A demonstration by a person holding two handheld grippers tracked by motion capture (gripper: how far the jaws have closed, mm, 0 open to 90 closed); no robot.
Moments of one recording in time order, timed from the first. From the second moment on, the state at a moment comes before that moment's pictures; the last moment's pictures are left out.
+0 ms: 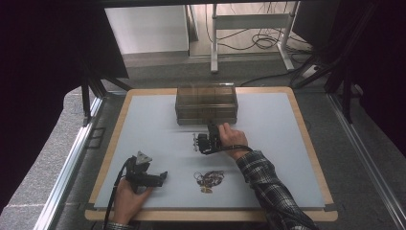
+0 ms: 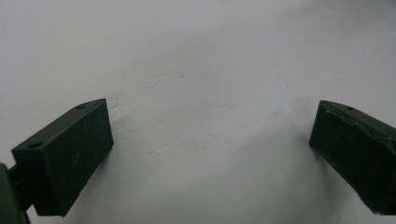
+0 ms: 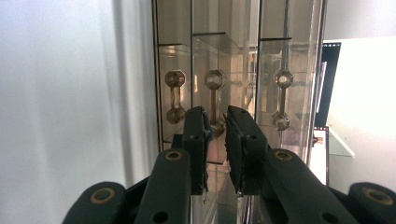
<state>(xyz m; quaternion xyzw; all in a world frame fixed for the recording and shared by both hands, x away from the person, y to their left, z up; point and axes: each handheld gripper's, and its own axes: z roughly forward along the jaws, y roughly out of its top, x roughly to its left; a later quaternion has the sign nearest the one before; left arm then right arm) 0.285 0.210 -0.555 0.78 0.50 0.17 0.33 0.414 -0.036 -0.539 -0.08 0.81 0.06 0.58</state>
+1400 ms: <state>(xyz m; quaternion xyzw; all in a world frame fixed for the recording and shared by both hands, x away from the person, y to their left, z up) 0.285 0.210 -0.555 0.78 0.50 0.17 0.33 0.416 -0.041 -0.505 -0.03 0.87 0.14 0.46</state>
